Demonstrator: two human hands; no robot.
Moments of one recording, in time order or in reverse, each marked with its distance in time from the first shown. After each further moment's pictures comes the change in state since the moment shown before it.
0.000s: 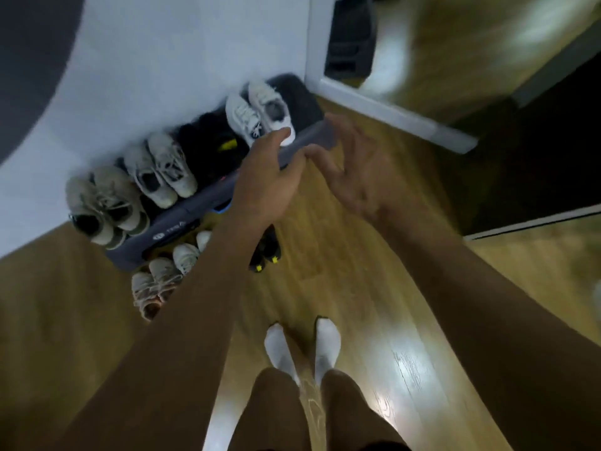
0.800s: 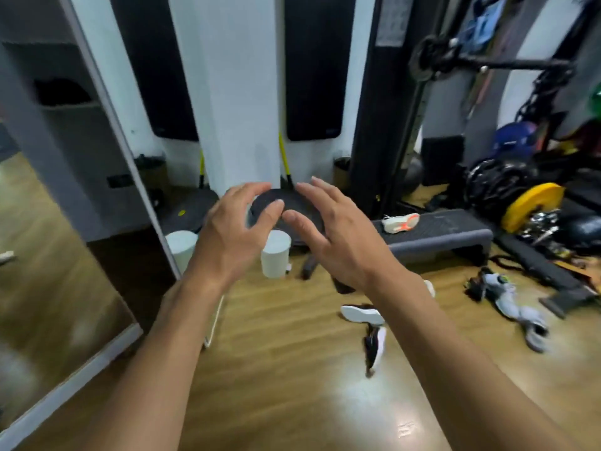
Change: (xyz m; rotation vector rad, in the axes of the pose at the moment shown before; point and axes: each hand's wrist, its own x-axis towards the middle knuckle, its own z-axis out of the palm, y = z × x) left_hand -0.445 0.406 0.019 -0.189 -0.805 1.417; right_hand -0.551 -0.131 -0.357 -0.359 1.041 0.848
